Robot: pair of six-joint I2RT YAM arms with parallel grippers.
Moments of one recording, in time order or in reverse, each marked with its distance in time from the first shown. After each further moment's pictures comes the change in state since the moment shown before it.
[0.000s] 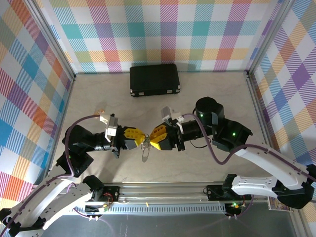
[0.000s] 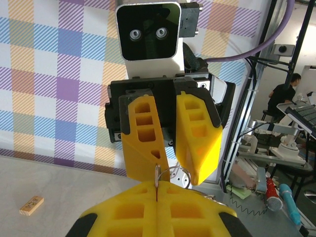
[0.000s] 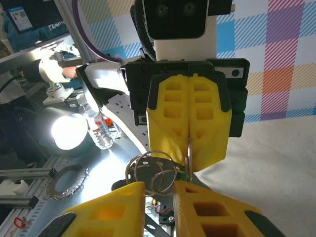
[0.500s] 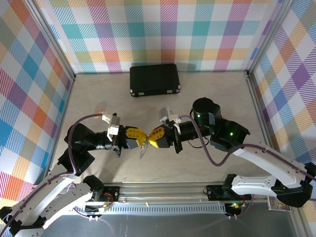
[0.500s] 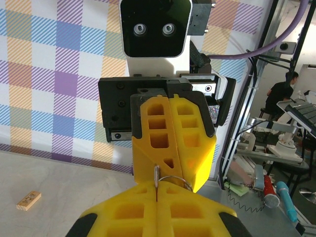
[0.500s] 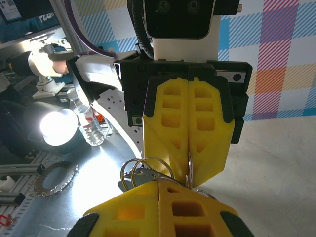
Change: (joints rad) left arm 0.000 0.010 0.000 -0.001 0.009 -0.001; right arm 0.010 0.012 0.000 -0.001 0.037 -0.049
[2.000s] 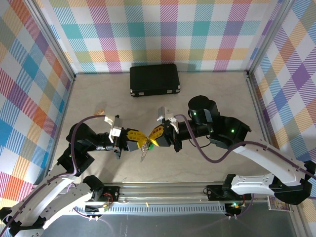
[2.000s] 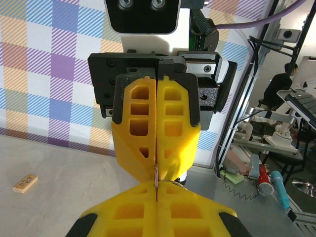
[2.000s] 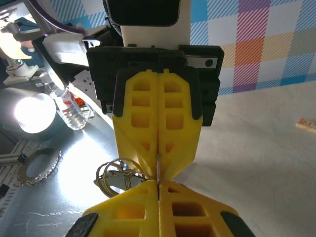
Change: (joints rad) left arm -0.002 -0.008 0.003 -0.091 0.019 0.032; right arm 0.006 0.043 0.105 -0.202 0.105 -0.047
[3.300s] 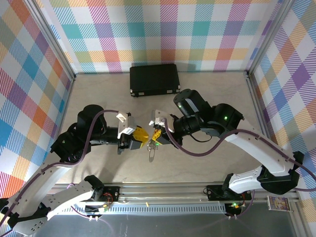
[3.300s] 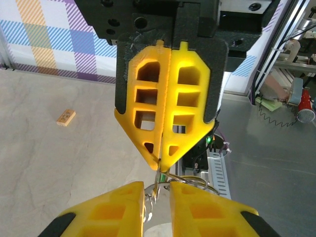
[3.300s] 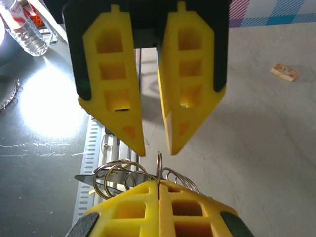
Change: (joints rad) left arm 0.000 0.205 0.365 -0.710 -0.089 0.505; right arm 0.013 0.190 0.303 -0.475 0.146 -0.307
